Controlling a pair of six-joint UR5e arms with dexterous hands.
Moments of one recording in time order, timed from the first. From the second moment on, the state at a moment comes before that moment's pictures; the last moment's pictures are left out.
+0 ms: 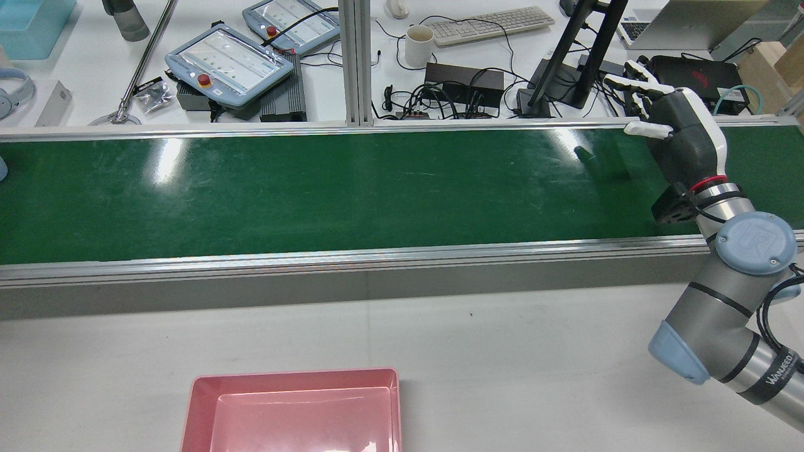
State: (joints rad) left arm -1.41 -1.79 -1.71 0.34 1.79 0.00; right arm 0.87 -1.32 1.80 -3.52 -0.85 -0.27
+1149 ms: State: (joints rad) left arm -1.41 -1.79 -1.71 0.34 1.79 0.00; right arm 0.84 -1.28 1.76 -3.59 -0.84 -0.29
